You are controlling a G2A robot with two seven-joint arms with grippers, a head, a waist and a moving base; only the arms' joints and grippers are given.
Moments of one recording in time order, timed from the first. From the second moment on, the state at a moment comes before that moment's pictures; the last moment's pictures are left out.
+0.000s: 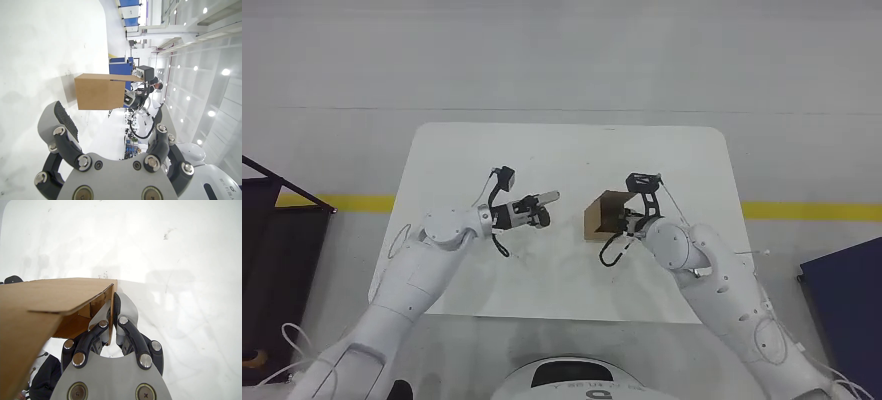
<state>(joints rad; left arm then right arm) 1.12 -1.17 -1.03 -1.17 -0.33 -0.26 -0.93 -1.28 -1.15 1.02 -1.67 -0.77 0.43 0.82</state>
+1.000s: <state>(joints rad) 0.94 -1.24 -0.82 -1.03 -0.11 -0.08 -0.82 -1.41 -1.17 1.18 -1.54 -0.21 0.06 0.60</state>
